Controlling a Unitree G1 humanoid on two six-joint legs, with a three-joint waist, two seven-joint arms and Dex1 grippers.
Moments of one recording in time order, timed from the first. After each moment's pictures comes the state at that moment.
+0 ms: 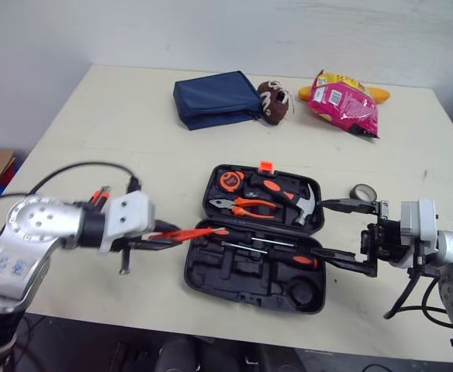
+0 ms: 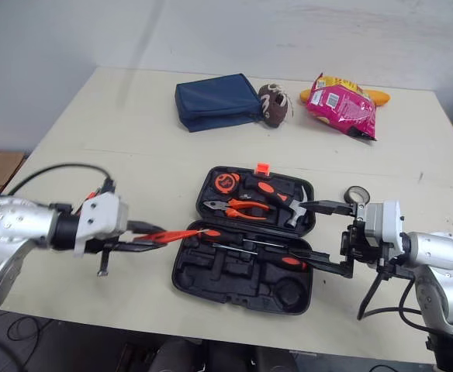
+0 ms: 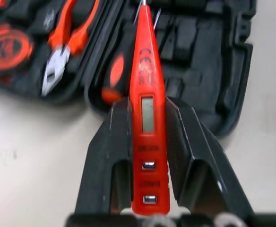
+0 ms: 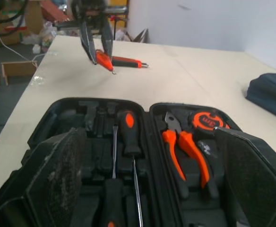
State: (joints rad) left arm -0.46 0.96 -0.10 -0.46 -0.35 0.56 -1.19; right arm -0.05 -0.76 -0.26 -0.25 0.65 0.06 1.30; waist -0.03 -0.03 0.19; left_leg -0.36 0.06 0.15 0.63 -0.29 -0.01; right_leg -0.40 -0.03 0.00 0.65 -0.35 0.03
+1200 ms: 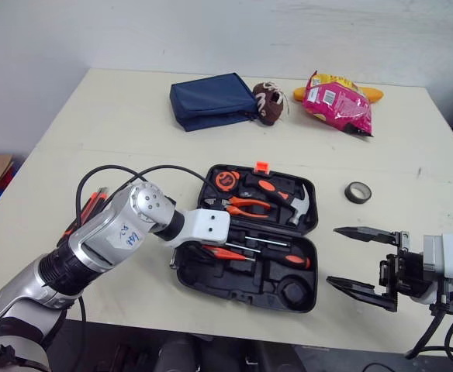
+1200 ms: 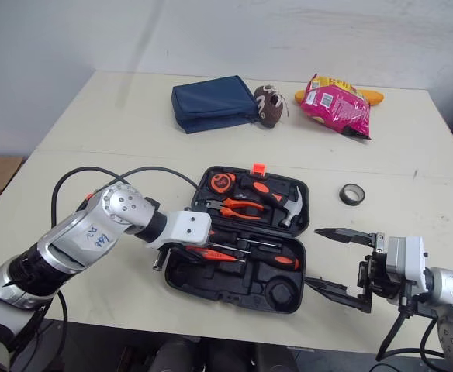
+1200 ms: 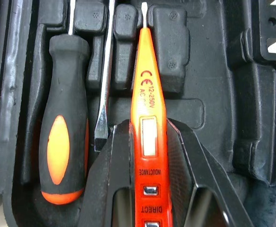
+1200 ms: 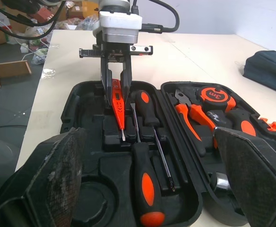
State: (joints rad) left arm -0.76 0.81 -0.60 -0.36 -0.05 0.74 -1.19; right arm 0.20 -0.75 -0.37 -0.35 0.69 0.02 1.29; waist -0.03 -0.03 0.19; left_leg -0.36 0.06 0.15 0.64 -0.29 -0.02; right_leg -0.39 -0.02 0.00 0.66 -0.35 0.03
